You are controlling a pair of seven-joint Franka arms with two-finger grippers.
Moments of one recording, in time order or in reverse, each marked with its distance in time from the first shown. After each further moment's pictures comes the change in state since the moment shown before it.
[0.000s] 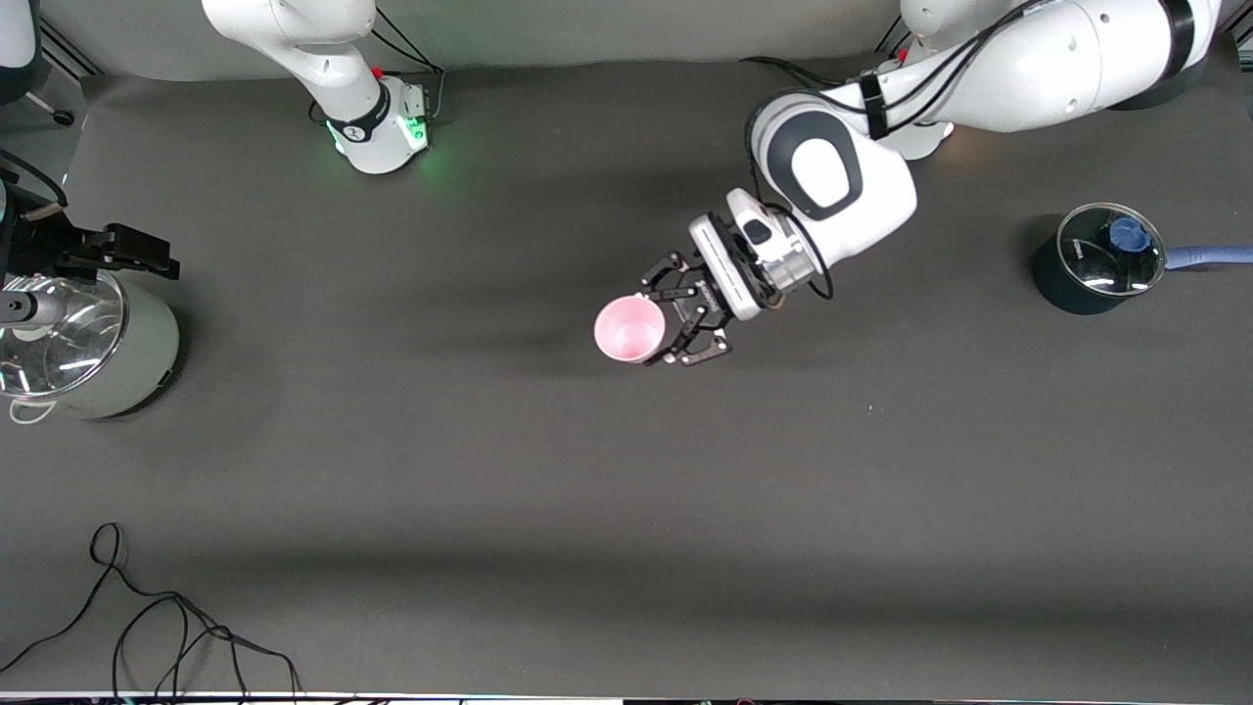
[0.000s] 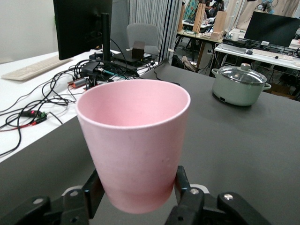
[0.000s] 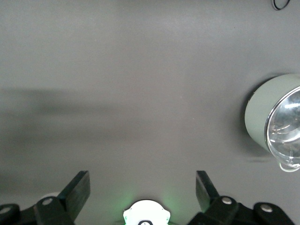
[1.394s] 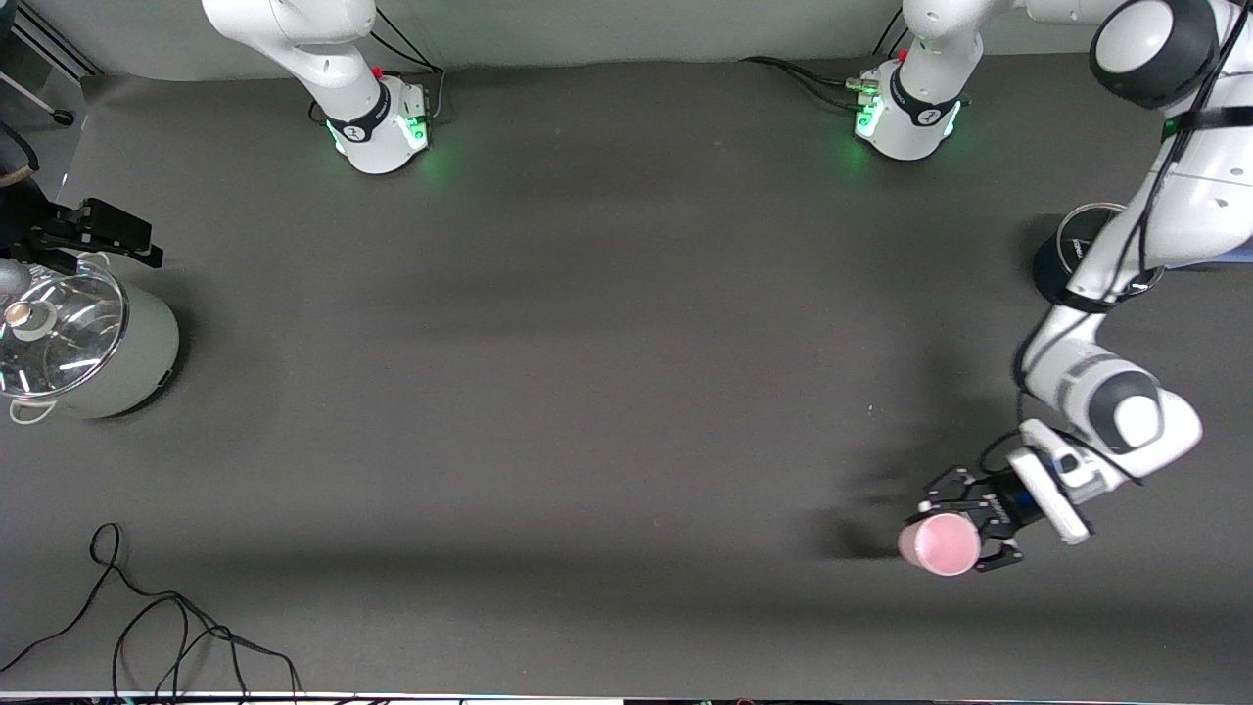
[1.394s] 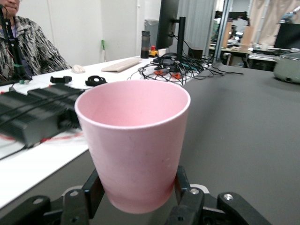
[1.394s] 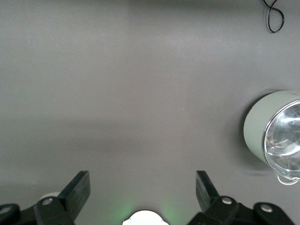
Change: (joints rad) left arm 0.119 0.026 0.847 0.321 0.226 -0.985 -0.002; right arm -0.002 -0.054 -0.001 -0.004 0.019 0.036 -0.047
